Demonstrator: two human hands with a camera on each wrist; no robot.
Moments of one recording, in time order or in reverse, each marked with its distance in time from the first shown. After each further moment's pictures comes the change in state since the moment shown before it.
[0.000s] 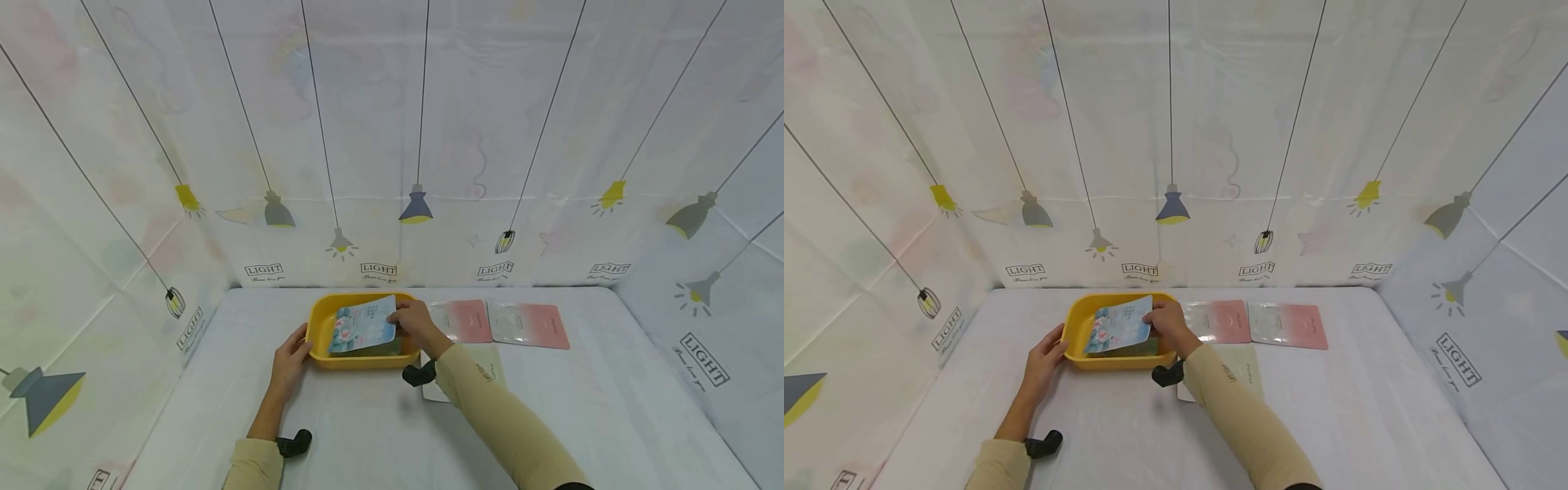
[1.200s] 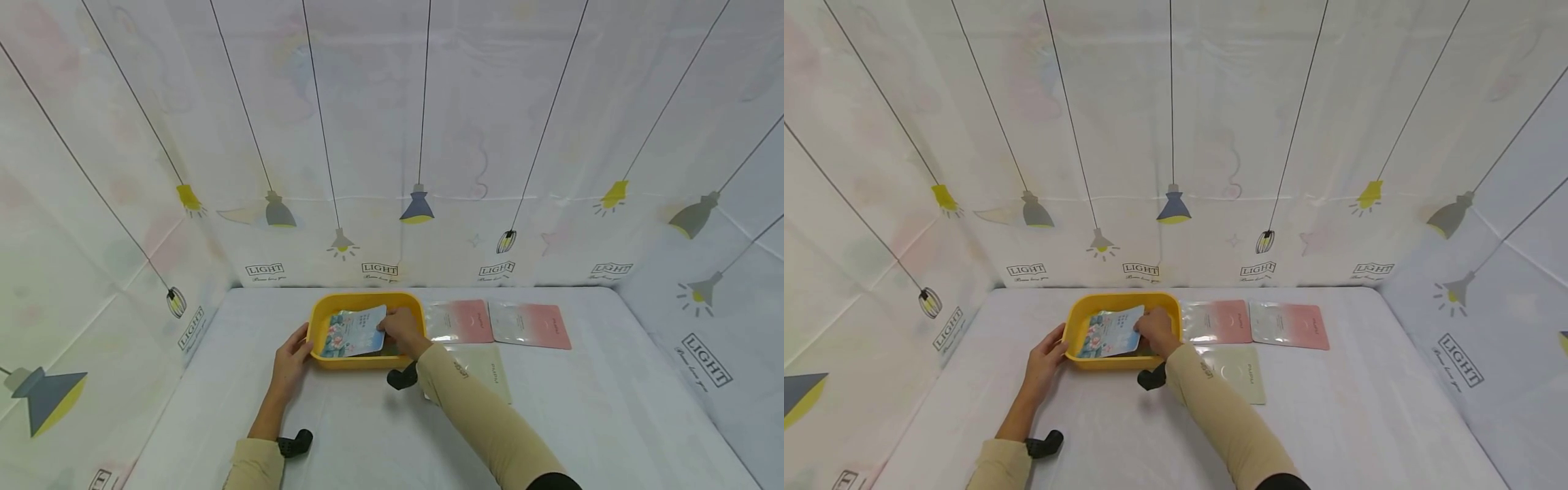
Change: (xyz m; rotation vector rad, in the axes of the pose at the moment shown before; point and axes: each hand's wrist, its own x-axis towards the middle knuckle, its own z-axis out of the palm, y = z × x) left_hand -0.016 0.031 0.000 0.015 -0.028 -0.048; right_hand 0.002 0.013 0.029 -0.100 0.024 0.020
